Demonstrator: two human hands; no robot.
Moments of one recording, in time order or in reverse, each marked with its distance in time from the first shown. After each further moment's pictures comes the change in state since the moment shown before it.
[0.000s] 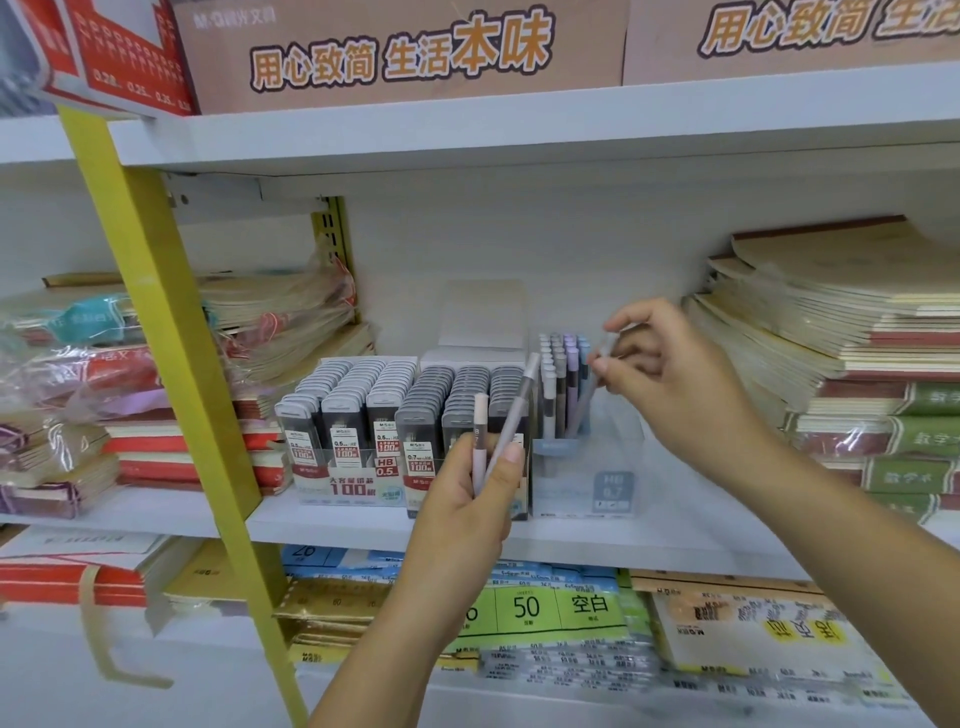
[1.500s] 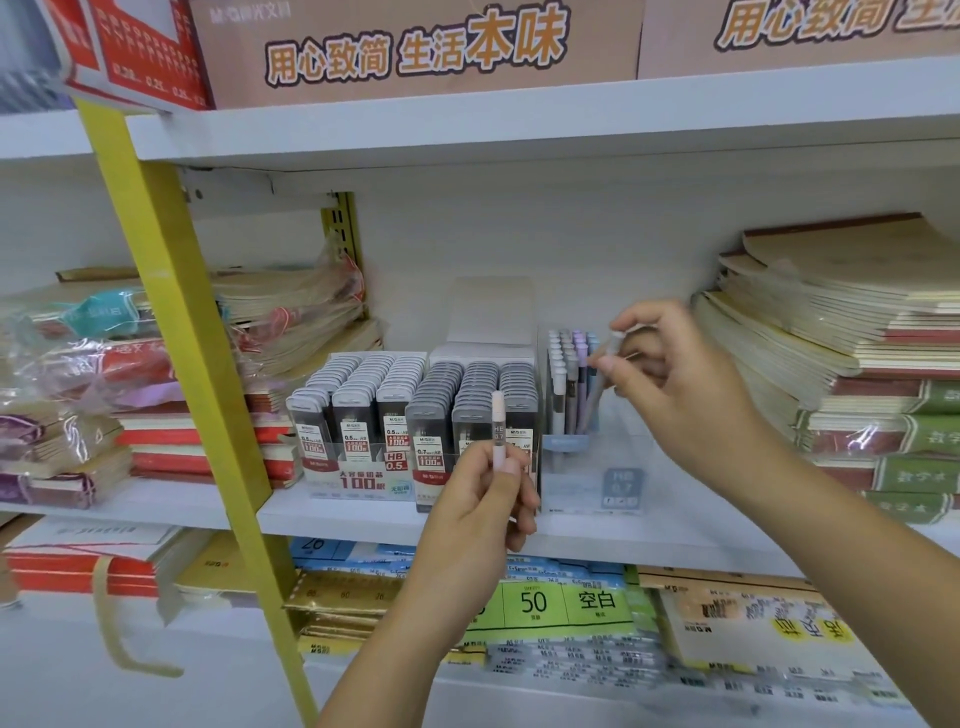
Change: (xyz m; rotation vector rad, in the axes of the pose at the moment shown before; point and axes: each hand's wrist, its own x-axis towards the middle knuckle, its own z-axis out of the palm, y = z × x) left_hand -0.002 -0.009 -0.001 0.042 -0.017 -0.005; right_hand -0.008 -0.002 0.006 -0.081 0.022 -0.101
